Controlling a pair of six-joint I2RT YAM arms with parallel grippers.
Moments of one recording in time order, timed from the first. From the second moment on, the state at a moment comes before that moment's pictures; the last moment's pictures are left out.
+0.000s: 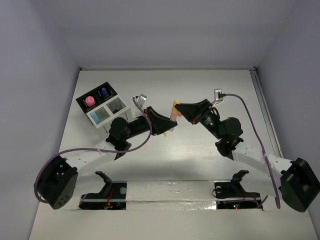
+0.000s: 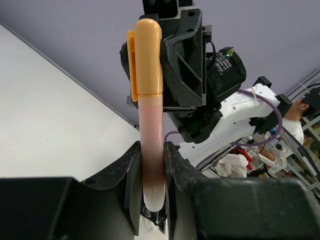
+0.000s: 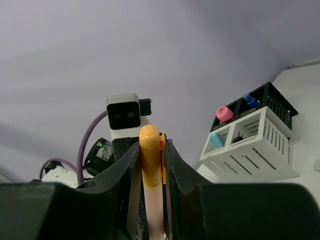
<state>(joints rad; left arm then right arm) -0.69 1.16 0.51 1.02 0.55 -0.95 0.69 1.10 0.54 0.99 -0.22 1.01</state>
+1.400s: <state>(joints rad) -0.54 1.01 0.61 0.60 0.80 -0.90 0.85 1.14 0.58 0.90 -0.05 0.89</state>
